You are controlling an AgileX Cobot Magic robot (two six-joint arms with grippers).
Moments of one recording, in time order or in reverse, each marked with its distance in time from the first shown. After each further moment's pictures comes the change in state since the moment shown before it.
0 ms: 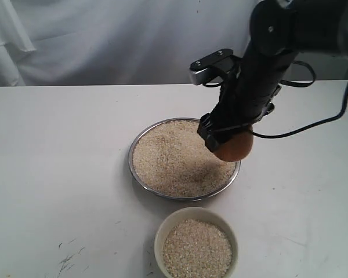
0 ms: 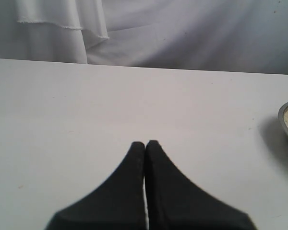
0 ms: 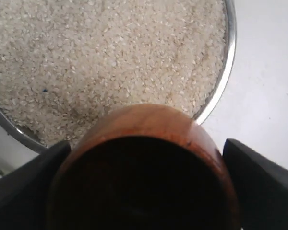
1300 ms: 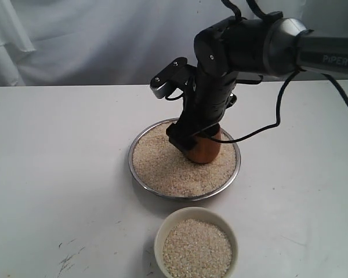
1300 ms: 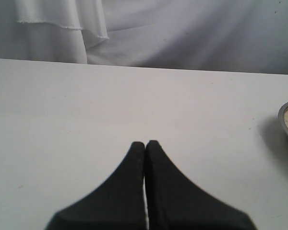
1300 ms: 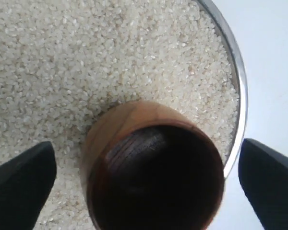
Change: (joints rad) left arm 0.000 0.000 0.000 0.000 0.000 0.000; right arm 0.113 0.171 -0.161 -0.167 -0.082 -0.001
